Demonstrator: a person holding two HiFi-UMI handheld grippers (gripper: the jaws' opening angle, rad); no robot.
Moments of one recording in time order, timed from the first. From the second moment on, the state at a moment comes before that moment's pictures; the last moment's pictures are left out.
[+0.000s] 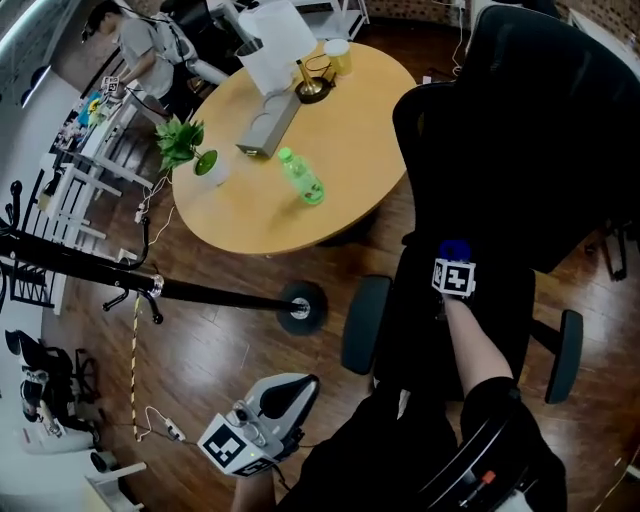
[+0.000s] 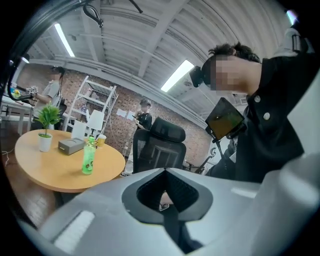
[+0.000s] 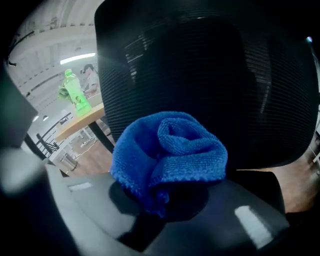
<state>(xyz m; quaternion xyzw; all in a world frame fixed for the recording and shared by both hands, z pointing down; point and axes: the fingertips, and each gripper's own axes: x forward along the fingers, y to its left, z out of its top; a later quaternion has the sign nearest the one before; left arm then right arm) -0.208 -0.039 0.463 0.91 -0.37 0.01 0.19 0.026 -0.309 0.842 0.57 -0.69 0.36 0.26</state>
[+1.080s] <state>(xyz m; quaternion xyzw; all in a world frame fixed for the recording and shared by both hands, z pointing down) -0.061 -0.077 0.370 0.98 -0.16 -0.12 0.08 0.079 -0.099 0.394 0.39 -0.90 0.09 -0.18</state>
